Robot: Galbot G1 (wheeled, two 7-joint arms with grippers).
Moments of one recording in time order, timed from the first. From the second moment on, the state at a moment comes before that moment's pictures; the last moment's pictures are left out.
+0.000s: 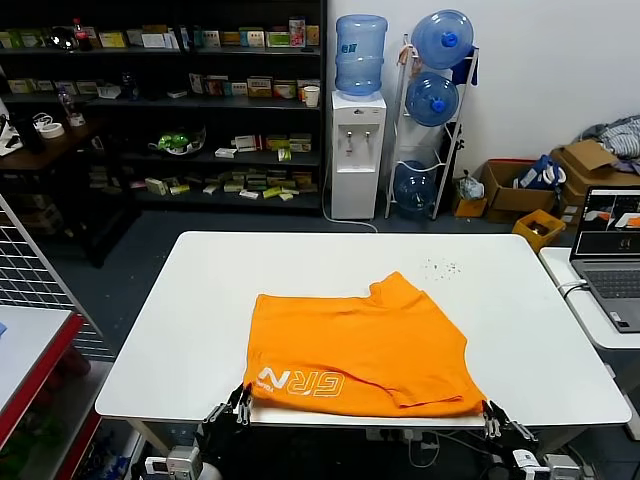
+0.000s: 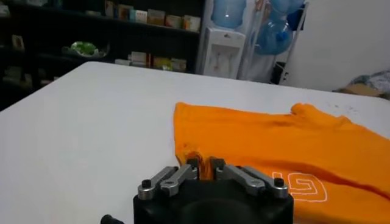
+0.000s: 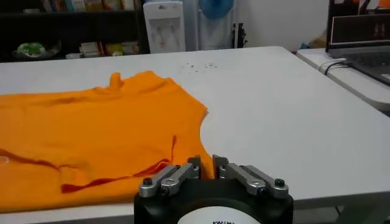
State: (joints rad) left arm 1.61 -1.14 -0.24 -2.05 -0.46 0.15 -0.32; right arm -1.79 1.14 0.64 2.04 0.52 -0.23 0.18
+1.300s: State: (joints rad) left arm 0.82 -1.13 -0.04 -1.43 -0.77 0.30 -0.26; right arm -0.67 1.18 0.17 1.24 0.62 -0.45 0.12
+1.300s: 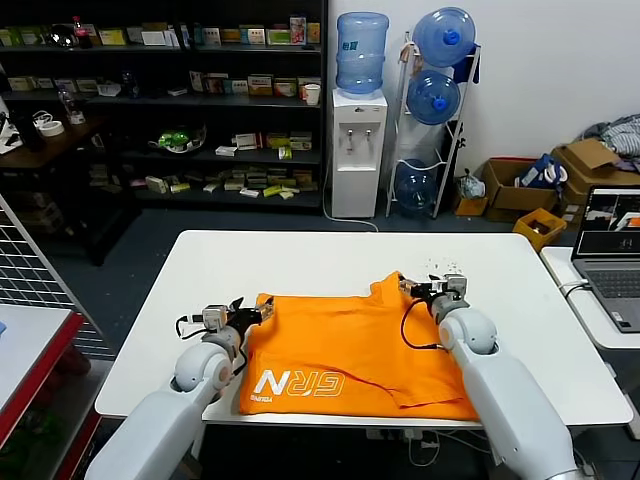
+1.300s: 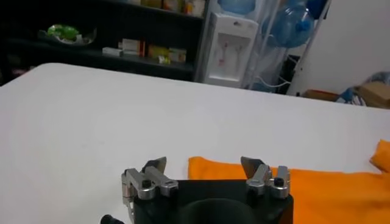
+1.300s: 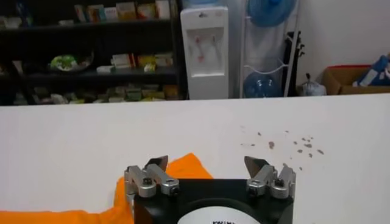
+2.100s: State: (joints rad) left arm 0.71 -1.17 0.04 -1.29 -0.77 0.33 -0.28; right arm -0.59 1.21 0.11 1.09 0.62 -0.49 0.07
